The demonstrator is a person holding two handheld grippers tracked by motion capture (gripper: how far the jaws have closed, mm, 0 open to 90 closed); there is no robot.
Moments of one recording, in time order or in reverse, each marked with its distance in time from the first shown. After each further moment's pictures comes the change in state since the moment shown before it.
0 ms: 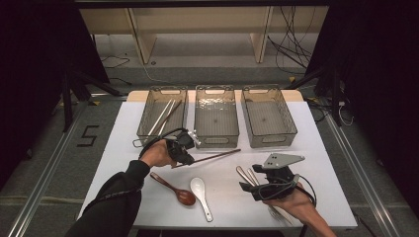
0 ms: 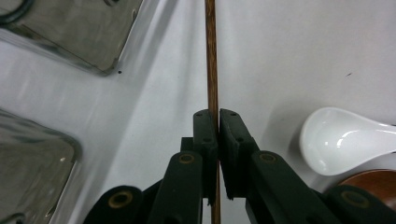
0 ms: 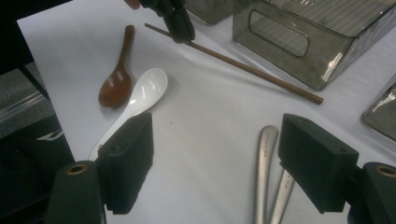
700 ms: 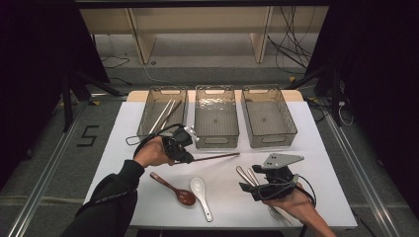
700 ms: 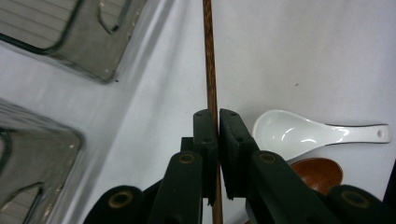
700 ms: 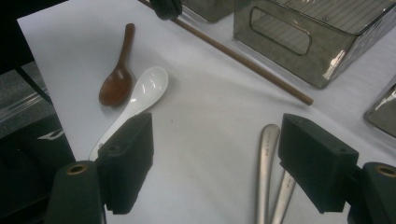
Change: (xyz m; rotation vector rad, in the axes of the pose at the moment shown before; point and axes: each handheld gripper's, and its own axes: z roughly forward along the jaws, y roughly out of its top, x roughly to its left) left arm -0.014 0.005 -0.038 -0.032 -0.006 -0.011; right arm 0.000 0.000 0.001 0.008 0.005 0.003
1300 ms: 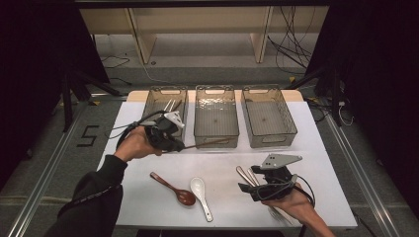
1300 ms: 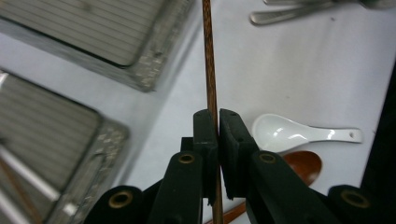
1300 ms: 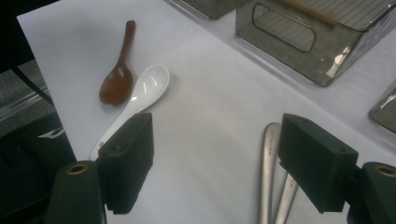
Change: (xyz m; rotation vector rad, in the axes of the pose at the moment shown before) left arm 0.009 -0.011 -0.066 -0.131 0.070 -0.036; right arm 0.001 0.000 0.003 0.008 0.004 0.001
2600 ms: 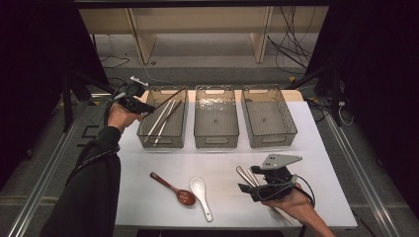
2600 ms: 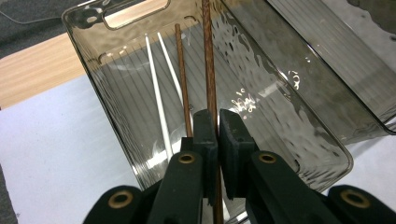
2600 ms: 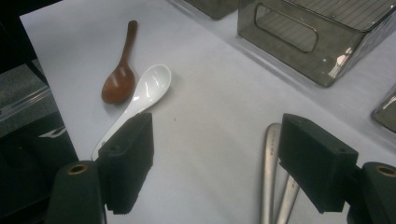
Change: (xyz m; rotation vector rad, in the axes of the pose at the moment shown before) left arm 0.134 -0.038 -0.001 -0.127 0.313 -0.517; right arm 0.001 0.000 0.000 0.000 0.004 -0.003
